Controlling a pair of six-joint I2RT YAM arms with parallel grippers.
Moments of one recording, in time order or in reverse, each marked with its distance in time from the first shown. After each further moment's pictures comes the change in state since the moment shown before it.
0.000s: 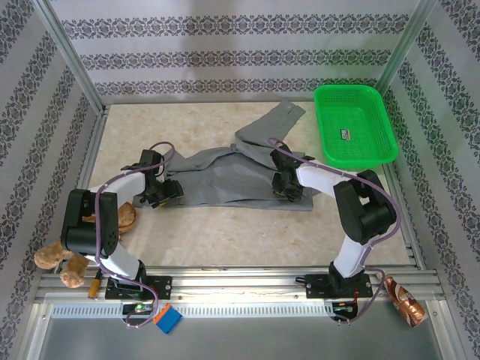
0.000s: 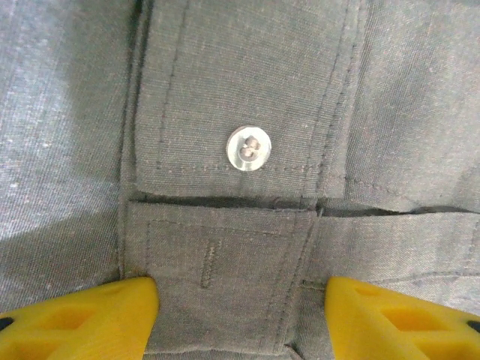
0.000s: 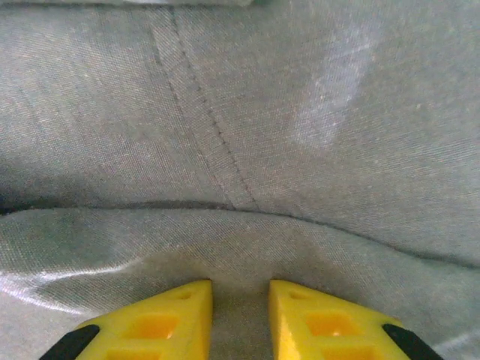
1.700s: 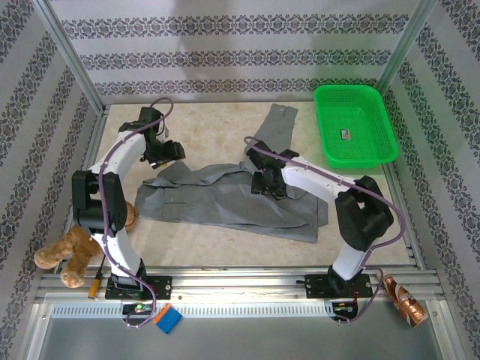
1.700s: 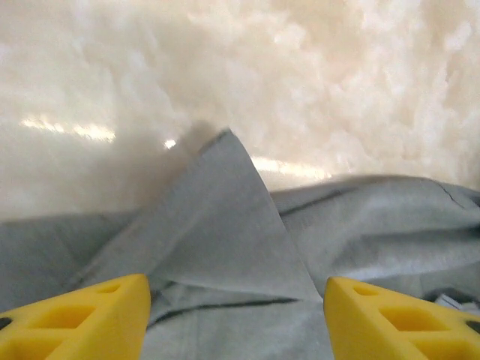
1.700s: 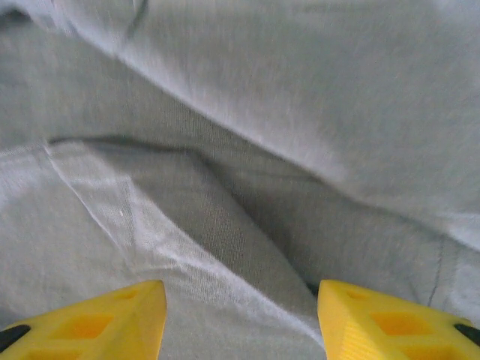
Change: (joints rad) left arm 0.012 0.237 0.634 -0.323 0.003 0.104; right arm 0.187 -0.020 0.200 -0.211 -0.008 -0.006
